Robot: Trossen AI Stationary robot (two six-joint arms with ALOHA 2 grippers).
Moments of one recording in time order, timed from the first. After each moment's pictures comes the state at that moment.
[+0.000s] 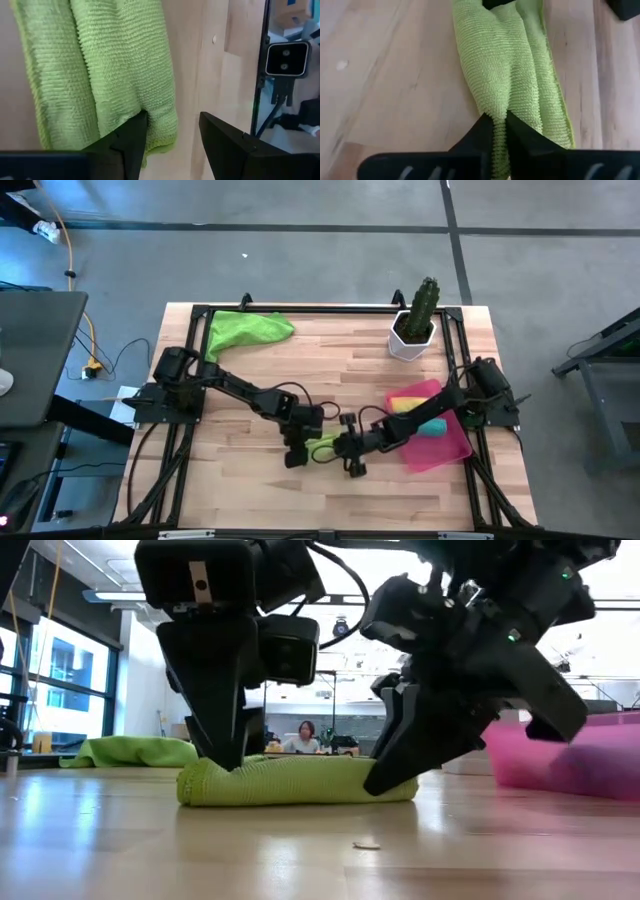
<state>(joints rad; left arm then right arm) -0.07 1.92 1.07 -0.25 0.54 -0.47 0.40 1.93 0.97 0.05 0.20 0.07</state>
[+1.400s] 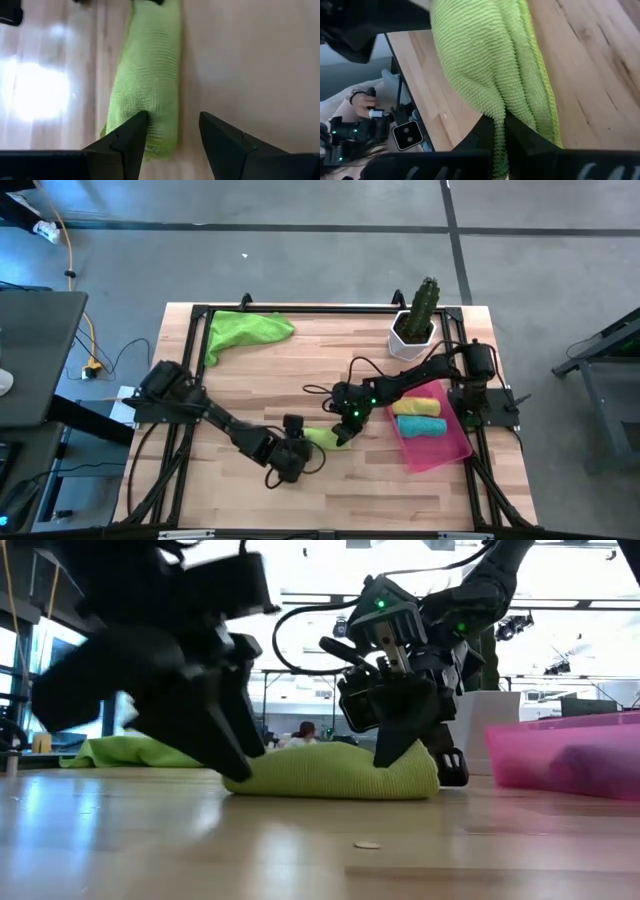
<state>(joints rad) -0.39 1.90 1.07 -0.30 -0.50 -0.21 0.03 1.94 0.96 0.06 -0.67 0.91</state>
